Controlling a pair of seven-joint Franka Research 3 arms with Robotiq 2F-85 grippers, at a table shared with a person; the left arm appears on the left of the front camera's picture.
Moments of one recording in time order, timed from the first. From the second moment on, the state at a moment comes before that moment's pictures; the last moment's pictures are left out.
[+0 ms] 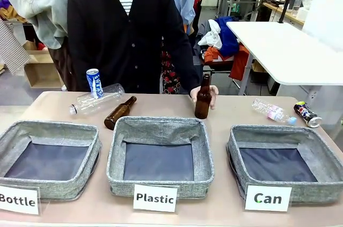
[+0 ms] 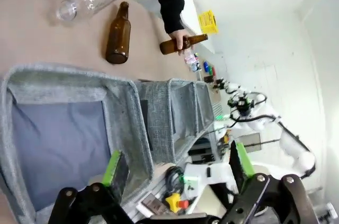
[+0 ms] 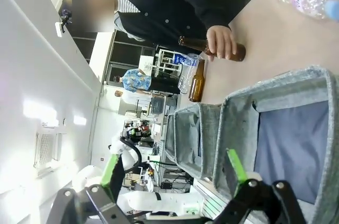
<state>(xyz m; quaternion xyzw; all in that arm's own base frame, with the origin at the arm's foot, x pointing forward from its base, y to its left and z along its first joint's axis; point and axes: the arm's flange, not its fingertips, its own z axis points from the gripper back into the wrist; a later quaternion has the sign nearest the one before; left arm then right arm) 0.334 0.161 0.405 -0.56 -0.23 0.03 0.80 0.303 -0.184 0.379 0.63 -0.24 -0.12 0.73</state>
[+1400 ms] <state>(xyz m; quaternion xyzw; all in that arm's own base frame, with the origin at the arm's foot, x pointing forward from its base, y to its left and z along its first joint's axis) 0.547 0.132 0.417 -0.39 -0.43 -0.34 0.74 0.303 -0.184 0.379 0.63 -0.24 -0.12 0.73</state>
